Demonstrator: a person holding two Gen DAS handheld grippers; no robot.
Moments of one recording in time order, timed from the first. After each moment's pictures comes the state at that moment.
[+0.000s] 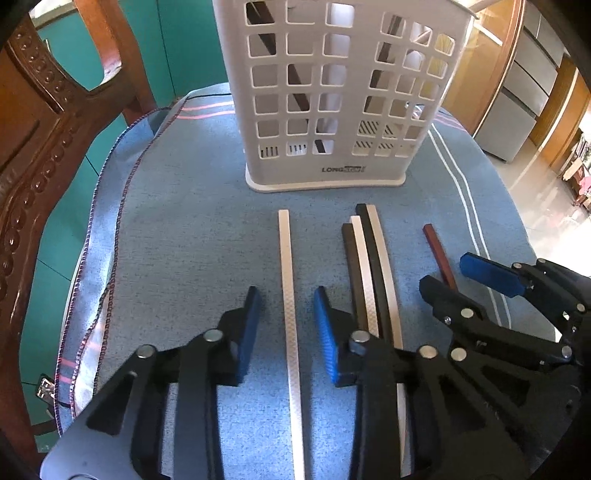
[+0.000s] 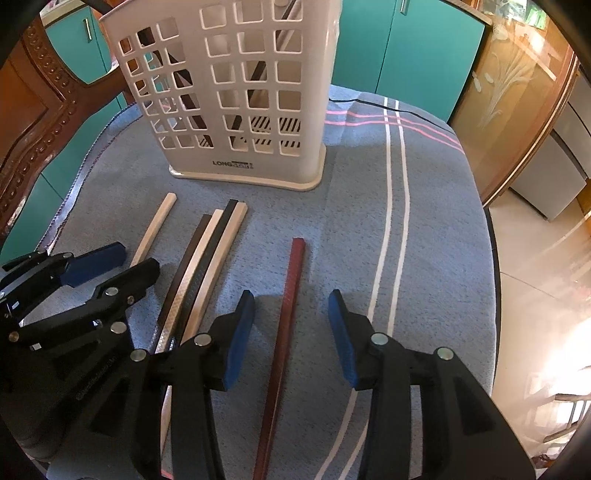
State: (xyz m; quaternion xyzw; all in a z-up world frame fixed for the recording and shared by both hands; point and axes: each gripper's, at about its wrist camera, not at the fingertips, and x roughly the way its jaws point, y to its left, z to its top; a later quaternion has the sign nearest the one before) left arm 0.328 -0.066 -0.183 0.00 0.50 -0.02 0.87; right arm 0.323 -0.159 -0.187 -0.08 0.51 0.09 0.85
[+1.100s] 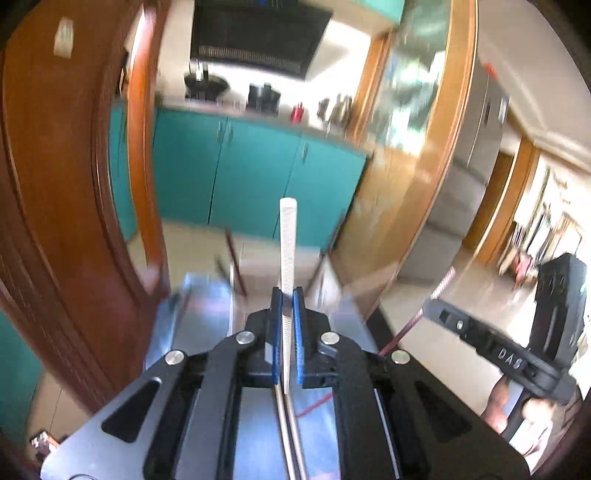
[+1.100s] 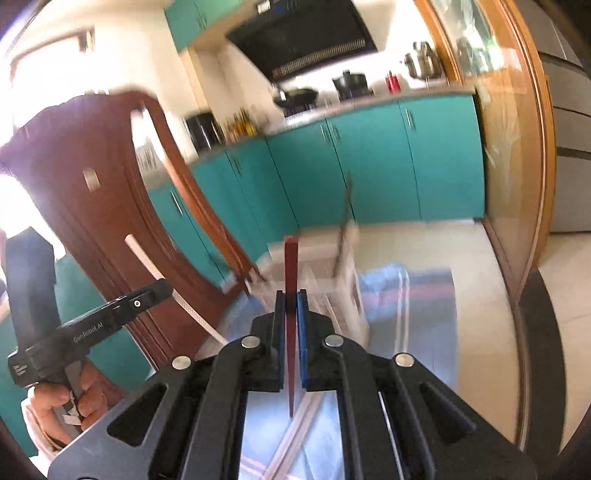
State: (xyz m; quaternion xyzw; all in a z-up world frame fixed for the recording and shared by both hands) left arm 0.235 -0.002 0.060 -0.11 0.23 -0.11 0.96; right arm 0.260 -0.228 0.028 0.12 0.26 0.23 0.93
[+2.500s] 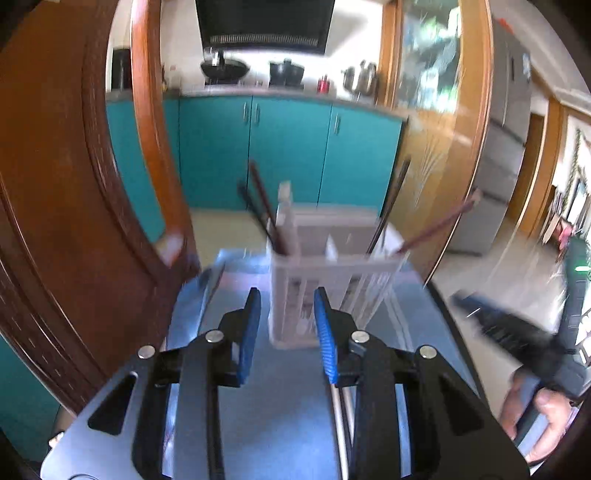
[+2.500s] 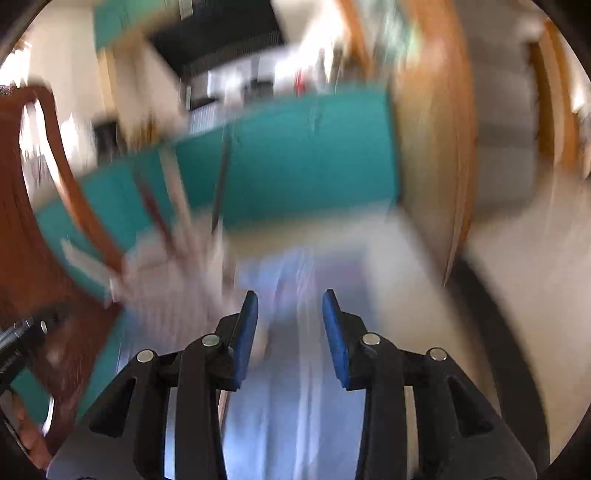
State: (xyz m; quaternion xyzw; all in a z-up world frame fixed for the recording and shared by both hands) left arm 0.265 -0.028 -0.044 -0.04 0.29 -0.03 0.96; right arm 0.316 -0.242 -0.083 0.12 0.34 0.06 0.93
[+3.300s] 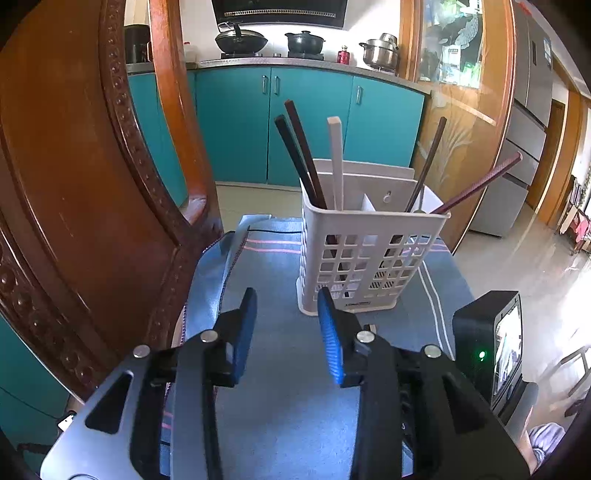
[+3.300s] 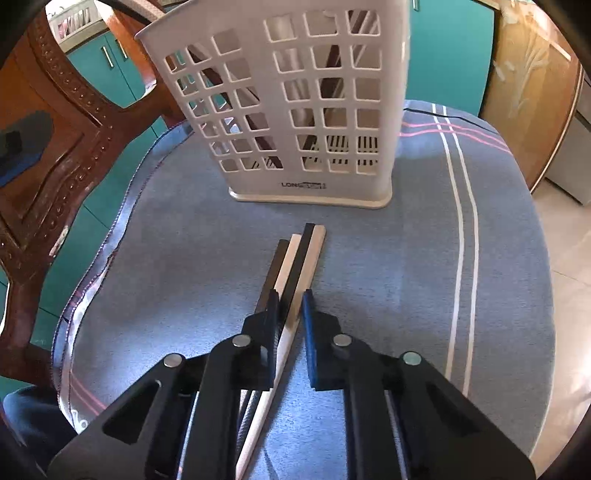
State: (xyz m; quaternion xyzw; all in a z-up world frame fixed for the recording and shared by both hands) left arm 0.270 -0.013 -0.063 -0.03 0.33 0.01 0.94; right arm 0.337 -0.135 -0.182 0.00 0.50 0.16 0.85
